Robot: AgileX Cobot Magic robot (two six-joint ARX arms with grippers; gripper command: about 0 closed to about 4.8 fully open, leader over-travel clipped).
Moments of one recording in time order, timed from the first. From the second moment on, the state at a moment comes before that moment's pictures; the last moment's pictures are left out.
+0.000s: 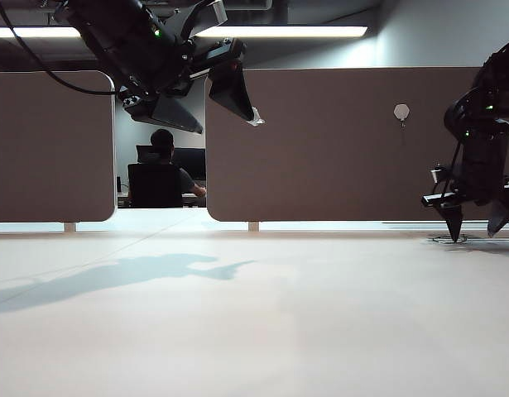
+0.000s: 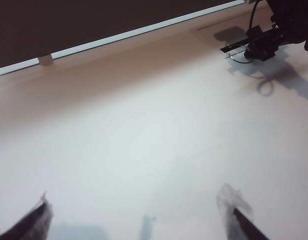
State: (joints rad) left arm -0.53 1.56 1.10 0.05 0.09 0.01; right arm -0.07 2.45 2.18 -0.72 0.13 -0.06
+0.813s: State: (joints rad) left arm -0.53 1.56 1.10 0.05 0.09 0.01; right arm -0.07 2.41 2.17 -0.64 0.04 -0.06
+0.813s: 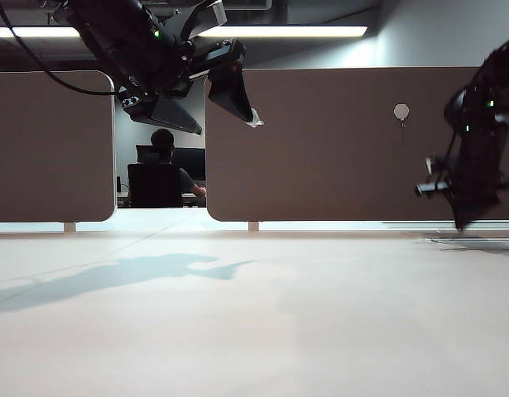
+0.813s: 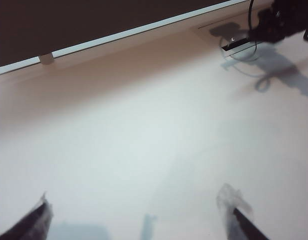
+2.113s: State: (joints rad) left arm -0.52 1.56 1.10 0.21 -0.02 0.08; right arm -0.06 2.43 2.27 0.18 -0.13 -0.18
